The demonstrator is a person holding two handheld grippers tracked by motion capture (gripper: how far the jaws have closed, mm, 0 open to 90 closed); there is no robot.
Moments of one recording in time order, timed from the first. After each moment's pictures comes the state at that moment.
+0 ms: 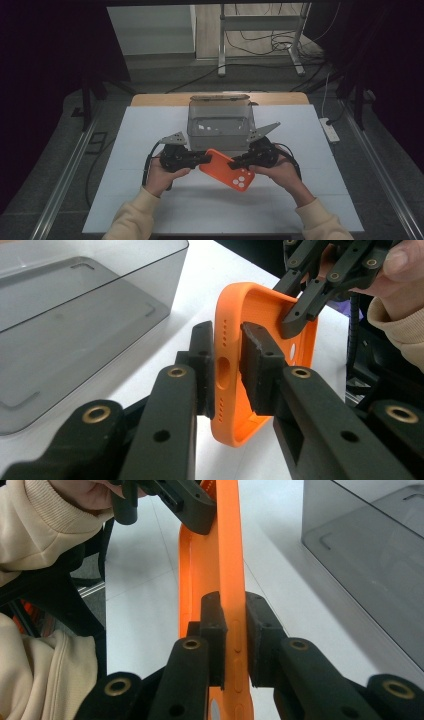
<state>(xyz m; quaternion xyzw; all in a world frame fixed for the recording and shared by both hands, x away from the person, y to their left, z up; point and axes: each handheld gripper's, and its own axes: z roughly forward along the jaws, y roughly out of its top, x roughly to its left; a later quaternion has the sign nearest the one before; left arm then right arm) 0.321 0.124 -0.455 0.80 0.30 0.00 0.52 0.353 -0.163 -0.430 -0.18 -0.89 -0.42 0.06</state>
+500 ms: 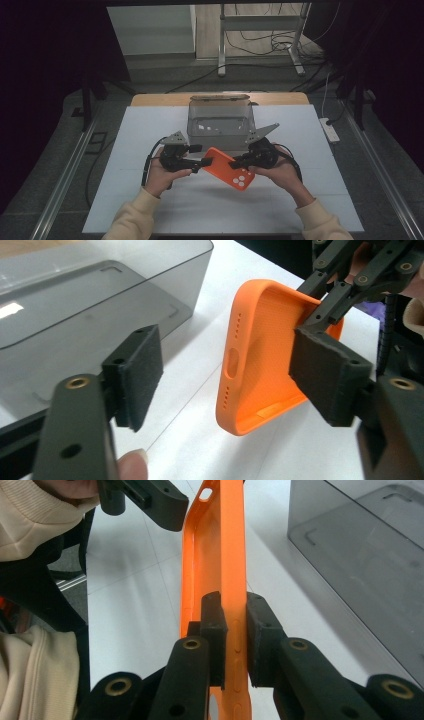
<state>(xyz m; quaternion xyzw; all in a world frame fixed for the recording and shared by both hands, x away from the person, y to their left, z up) 0.320 0.123 -0.455 0.80 0.33 0.04 0.51 0.350 -0.162 -0.429 -0.18 -0.90 -0.41 0.02</state>
